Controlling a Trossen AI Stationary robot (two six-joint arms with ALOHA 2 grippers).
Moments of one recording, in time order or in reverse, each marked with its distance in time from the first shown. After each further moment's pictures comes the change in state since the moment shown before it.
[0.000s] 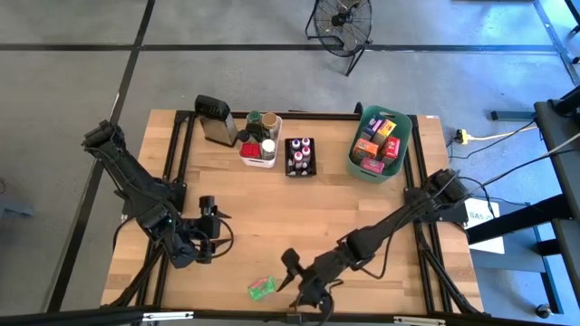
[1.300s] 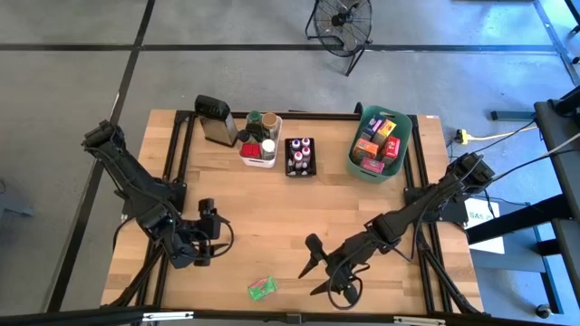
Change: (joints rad) left arm -0.002 0.000 0.000 0.008 0.087 -0.082; right arm 0.023 -0.277 -0.250 0.055 0.020 0.026
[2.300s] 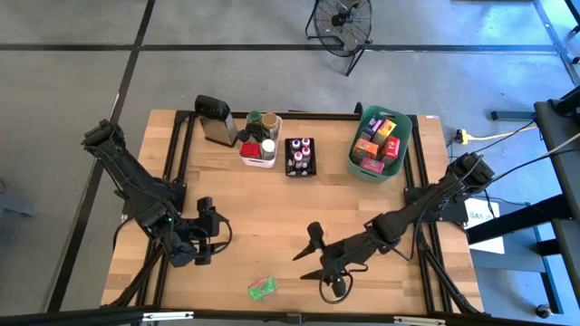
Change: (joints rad) left arm 0.000 -0.016 -0.001 -0.003 -0.017 -0.061; right arm -0.002 0.000 0.000 -0.012 0.252 0.029
